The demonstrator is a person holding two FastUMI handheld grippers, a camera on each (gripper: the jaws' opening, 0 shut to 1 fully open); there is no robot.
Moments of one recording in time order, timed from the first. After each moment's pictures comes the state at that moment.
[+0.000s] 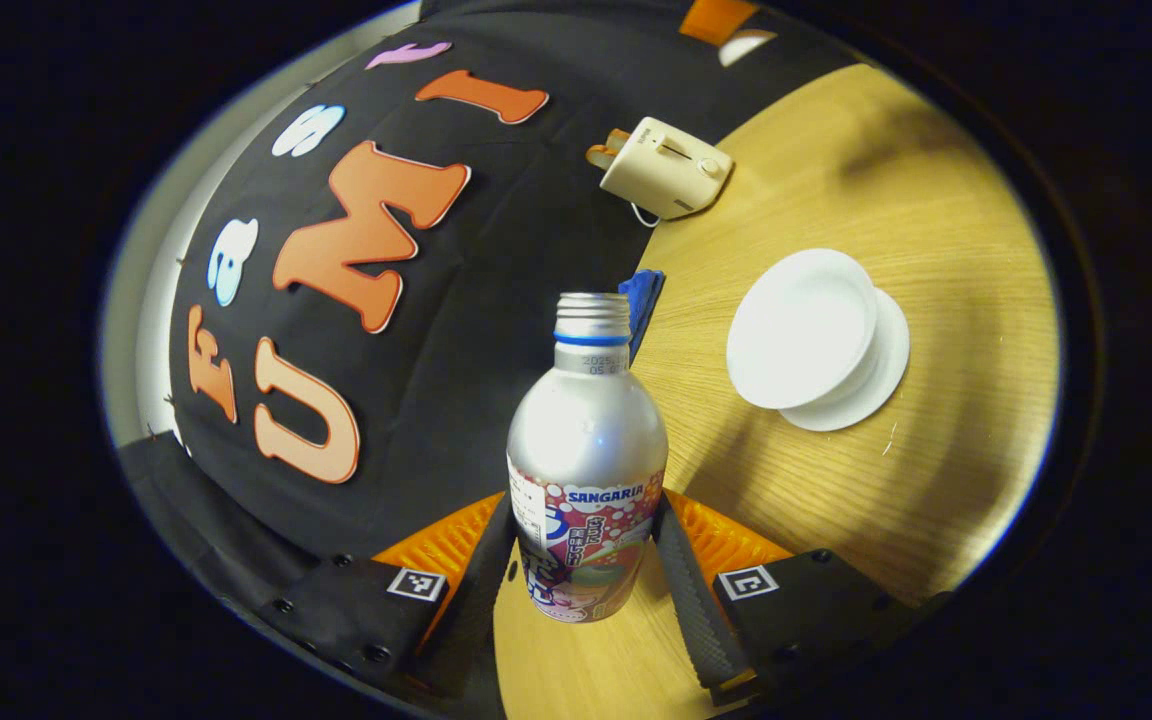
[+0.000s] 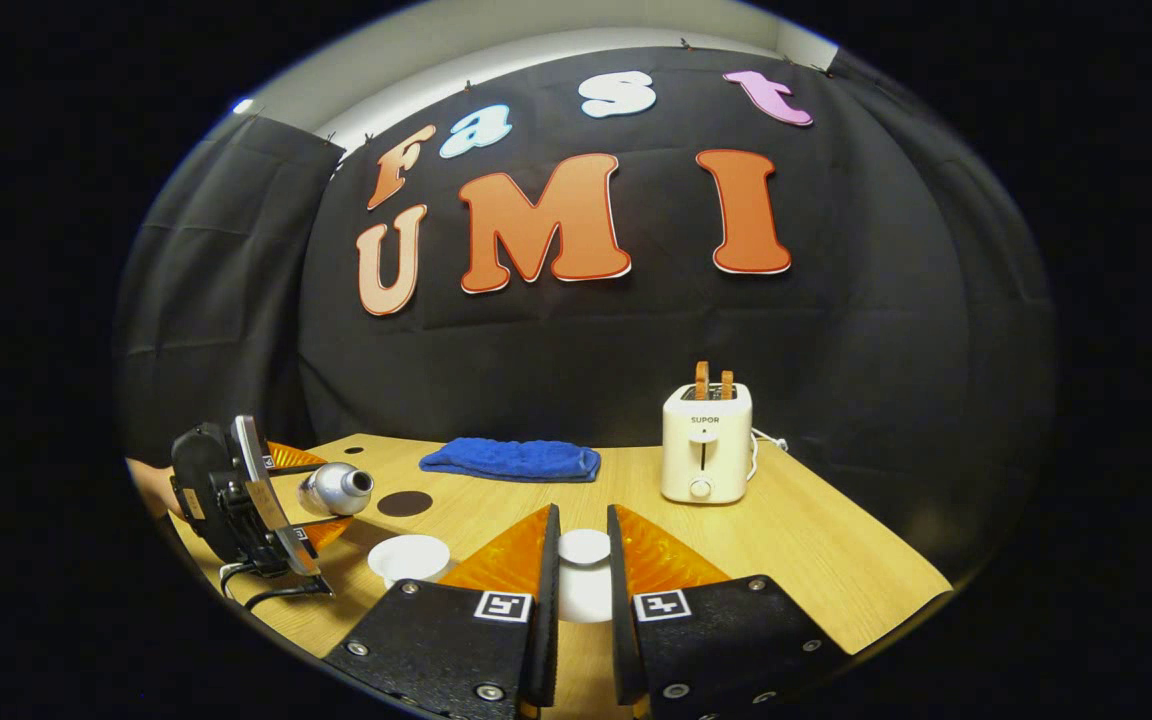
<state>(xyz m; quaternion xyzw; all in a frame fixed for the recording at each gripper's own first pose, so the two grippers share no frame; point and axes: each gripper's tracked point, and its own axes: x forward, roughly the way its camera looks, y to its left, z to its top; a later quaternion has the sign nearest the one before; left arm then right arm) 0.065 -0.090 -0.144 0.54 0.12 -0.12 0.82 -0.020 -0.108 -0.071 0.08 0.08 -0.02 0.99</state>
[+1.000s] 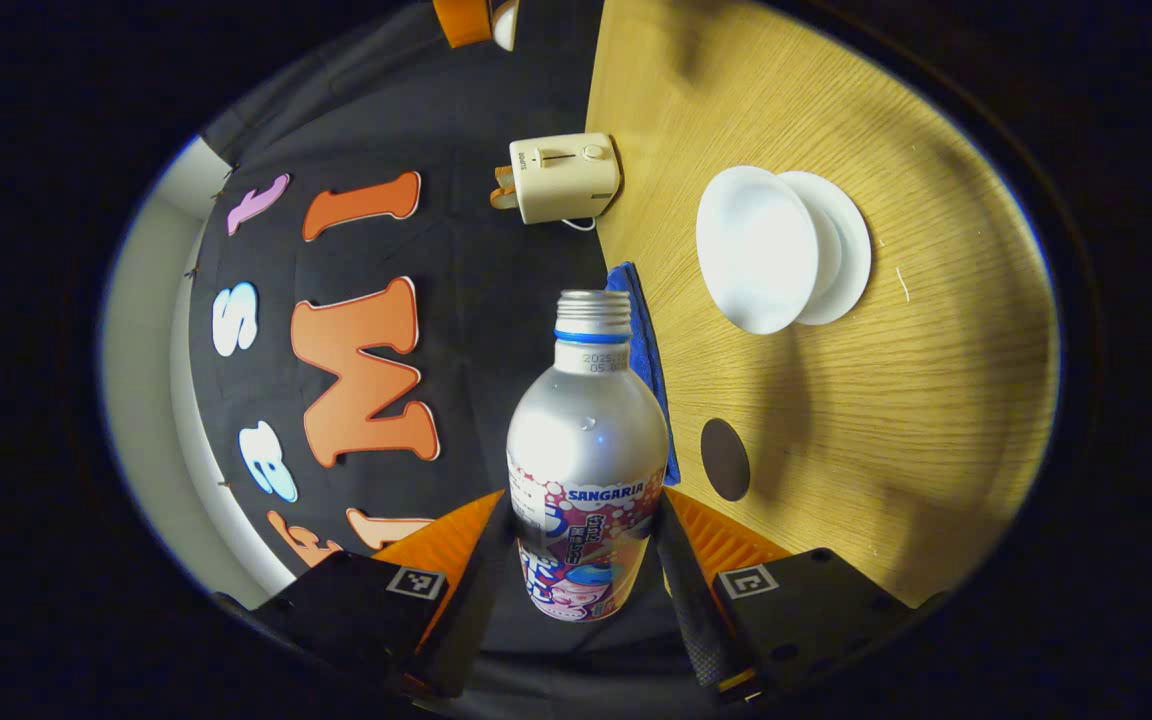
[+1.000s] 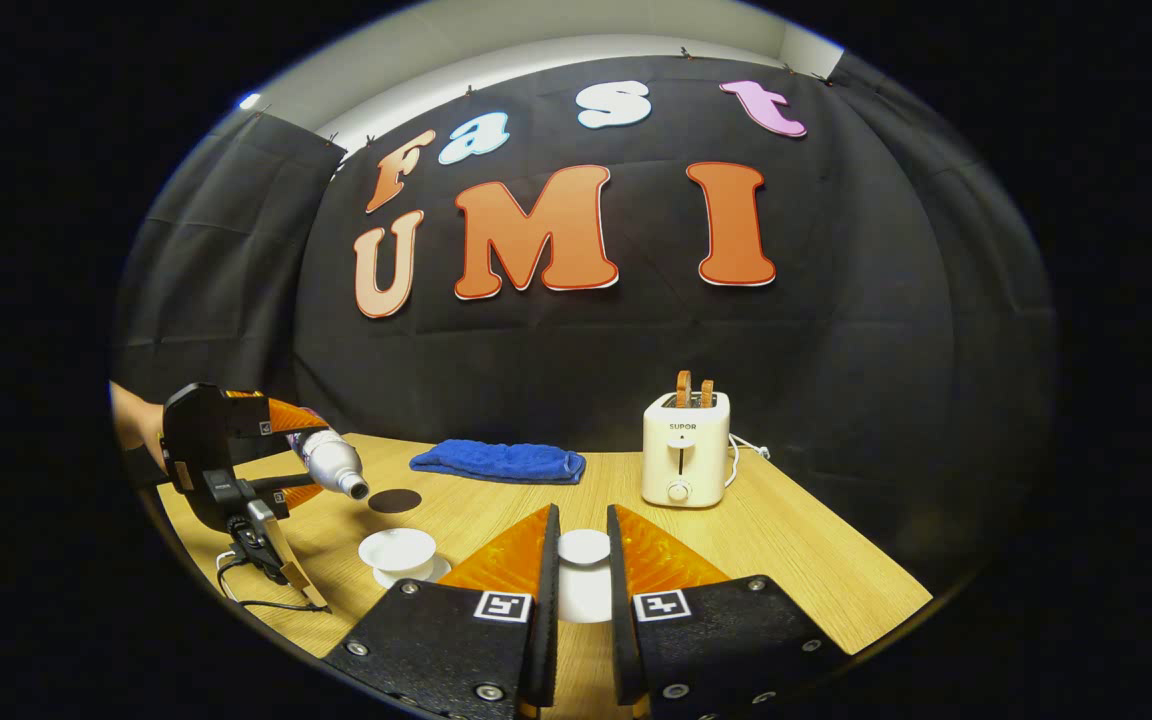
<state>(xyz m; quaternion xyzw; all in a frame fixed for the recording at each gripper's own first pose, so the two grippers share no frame) 0.047 -0.109 -0.122 0.75 0.03 -0.13 0.65 -0.038 -0.122 -0.065 0.07 0.08 -0.03 0.99</state>
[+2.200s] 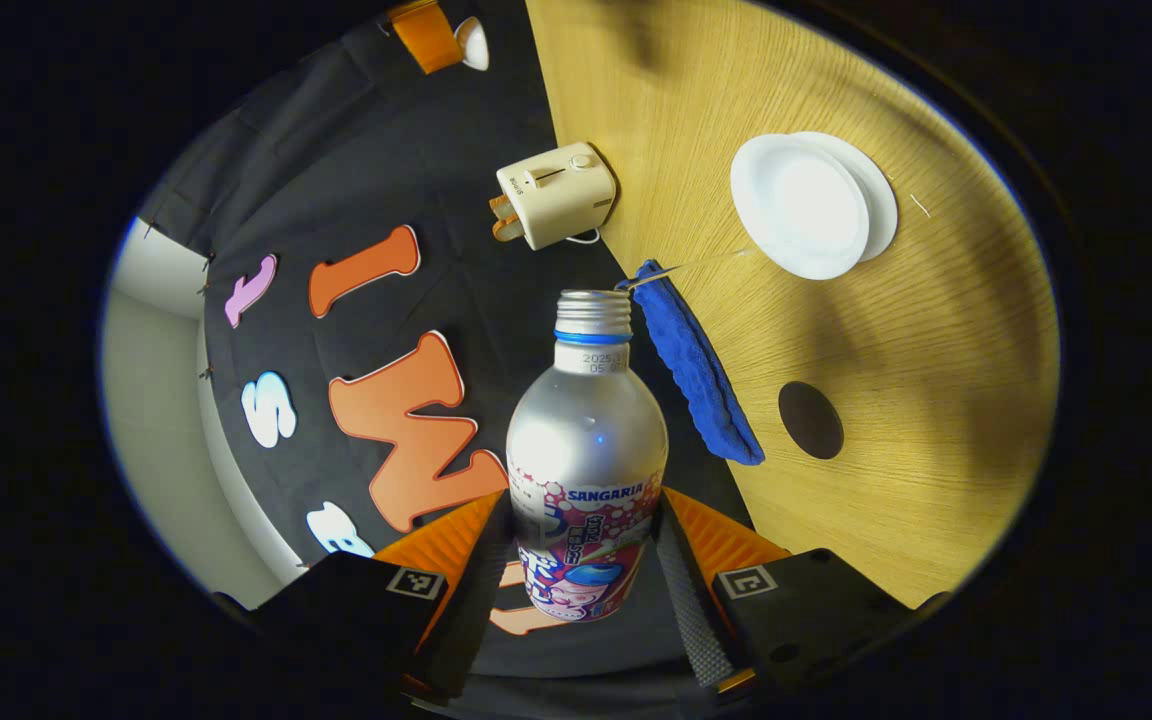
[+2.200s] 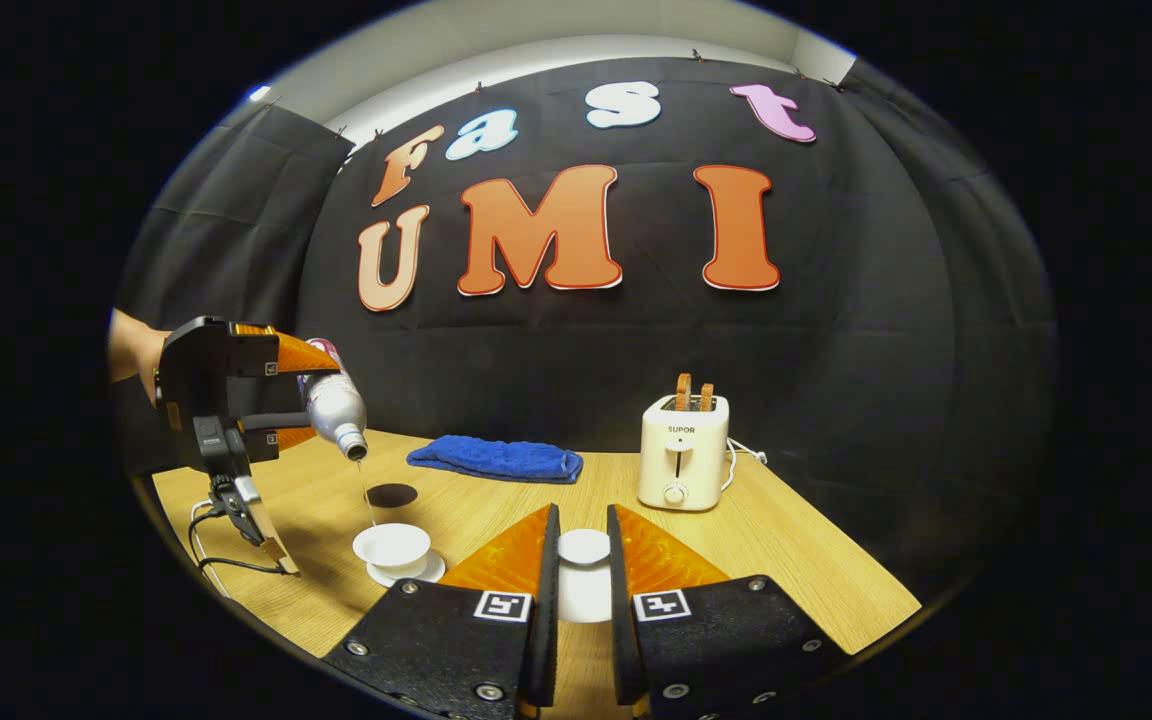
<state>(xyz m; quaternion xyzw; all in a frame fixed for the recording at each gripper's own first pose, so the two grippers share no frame) 0.040 -0.122 -0.103 0.83 -0.04 -0.11 0.54 -0.037 -0.123 -0.066 0.06 0.08 -0.02 0.99</state>
